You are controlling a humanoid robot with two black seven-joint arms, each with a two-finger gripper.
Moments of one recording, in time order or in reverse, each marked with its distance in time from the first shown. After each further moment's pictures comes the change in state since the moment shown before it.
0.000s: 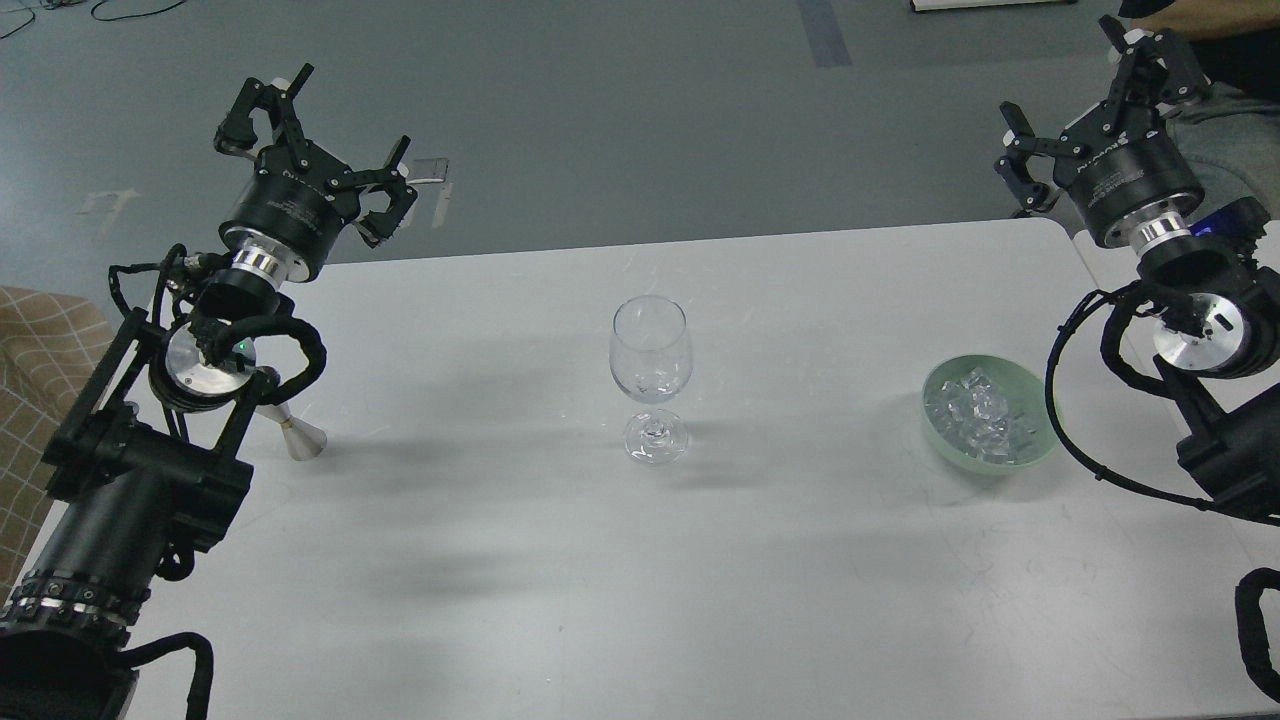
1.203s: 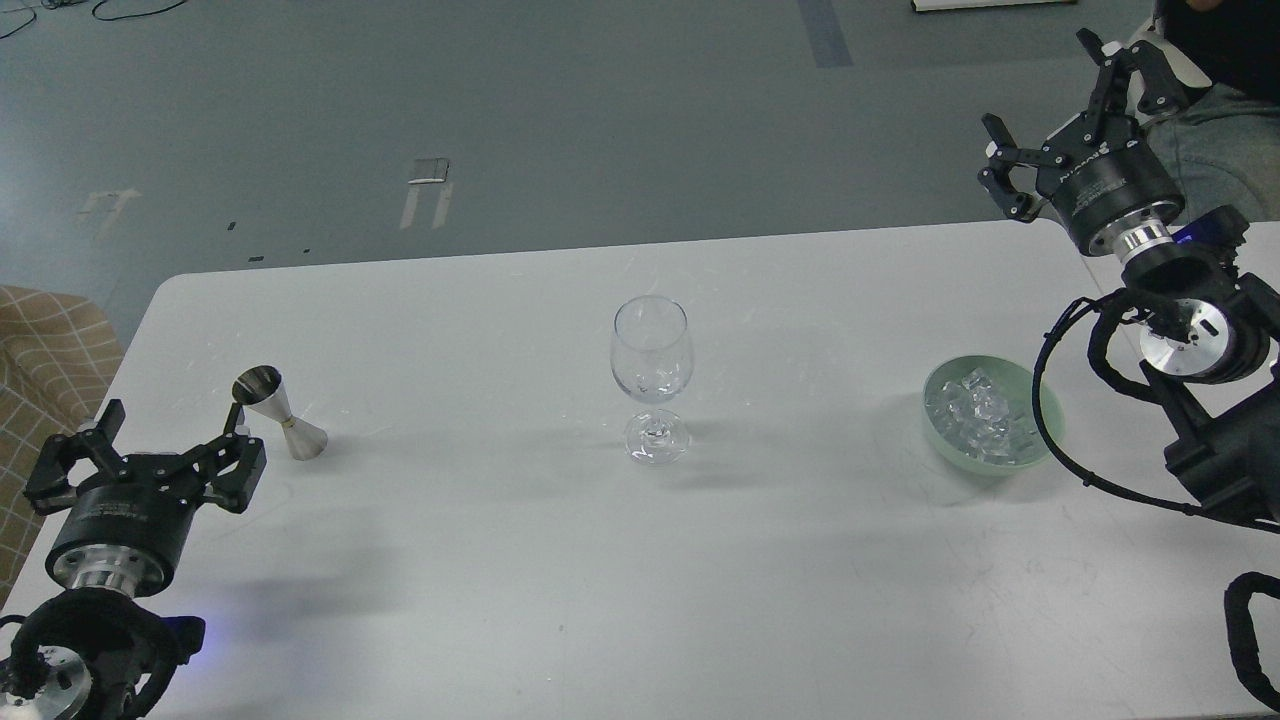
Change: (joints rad) left arm 0.871 -0.151 -0.461 -0.704 -0.309 0.394 0.068; right arm -0.007 0.016 0.001 0.002 0.000 -0.004 -0.018
